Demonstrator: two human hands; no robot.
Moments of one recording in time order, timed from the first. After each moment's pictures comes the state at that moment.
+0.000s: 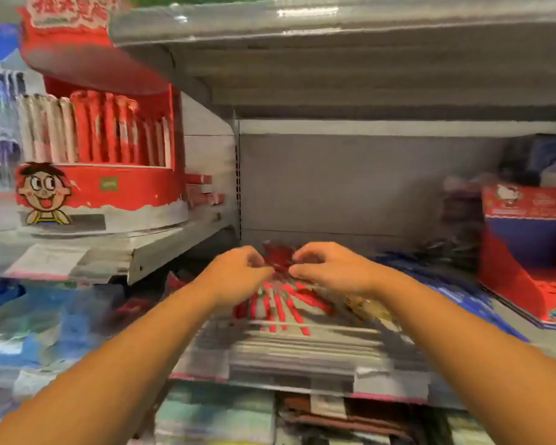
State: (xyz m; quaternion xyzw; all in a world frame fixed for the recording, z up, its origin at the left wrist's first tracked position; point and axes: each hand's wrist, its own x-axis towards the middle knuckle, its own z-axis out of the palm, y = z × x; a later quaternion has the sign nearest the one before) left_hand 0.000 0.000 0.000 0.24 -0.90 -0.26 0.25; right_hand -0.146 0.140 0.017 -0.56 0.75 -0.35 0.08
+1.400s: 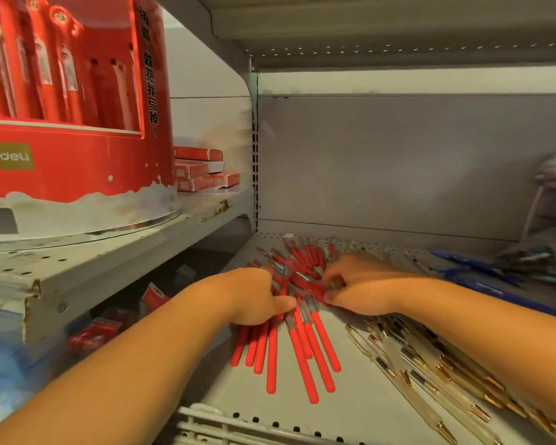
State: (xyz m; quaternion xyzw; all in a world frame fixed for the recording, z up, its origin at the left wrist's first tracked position) left_hand -0.079 -0.083 -0.017 0.31 -0.94 -0.12 -0.03; right_hand -0.250 0.030 -0.016 -0.57 0.82 -0.04 0.03
